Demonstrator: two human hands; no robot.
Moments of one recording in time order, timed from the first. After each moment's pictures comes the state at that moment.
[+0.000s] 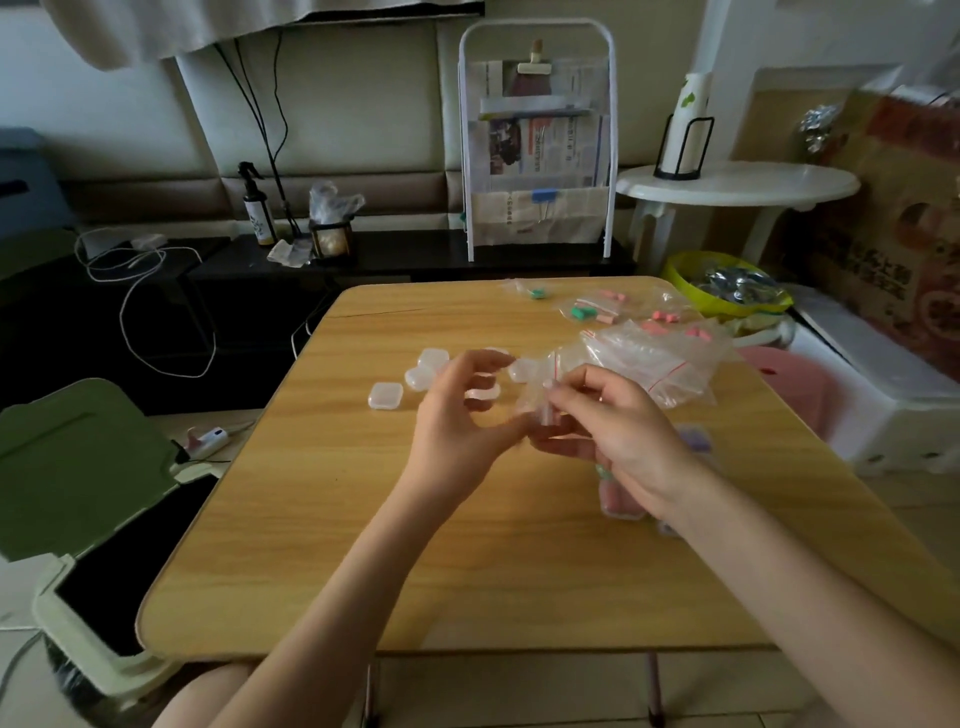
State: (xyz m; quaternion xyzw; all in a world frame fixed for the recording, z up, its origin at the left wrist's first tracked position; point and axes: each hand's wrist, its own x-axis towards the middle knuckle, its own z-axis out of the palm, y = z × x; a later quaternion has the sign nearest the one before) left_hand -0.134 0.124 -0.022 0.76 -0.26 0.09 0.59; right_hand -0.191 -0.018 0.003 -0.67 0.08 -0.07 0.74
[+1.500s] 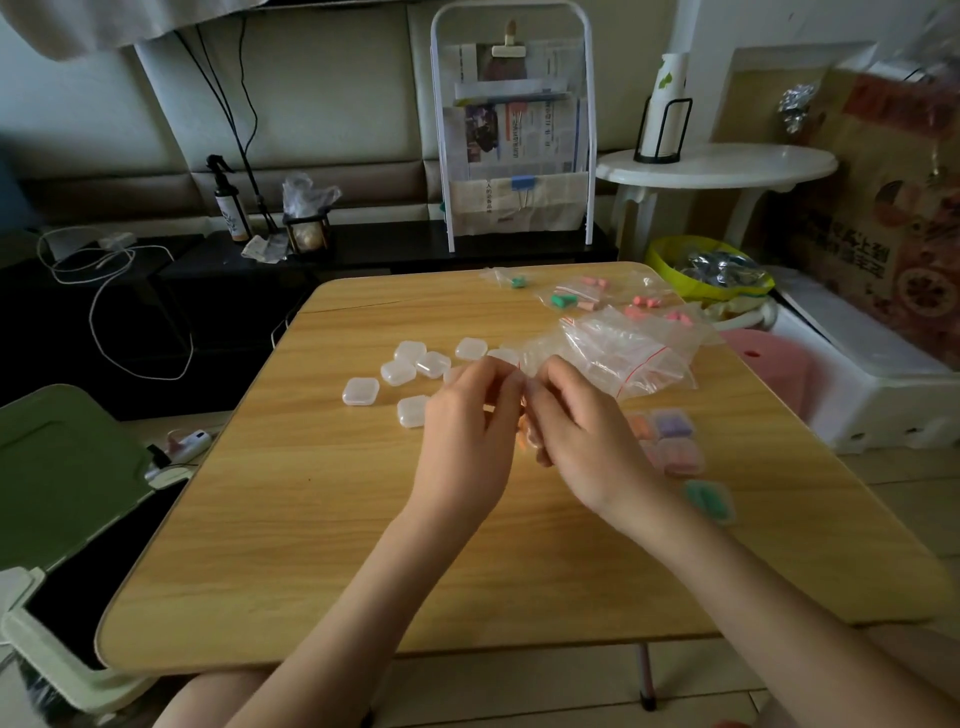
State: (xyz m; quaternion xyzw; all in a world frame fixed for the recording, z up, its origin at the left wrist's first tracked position) left_hand -0.155 0.098 -0.019 0.78 -0.26 0.15 0.54; right_hand -0.199 -0.012 -0.014 -0.82 -0.01 -0.19 0.54
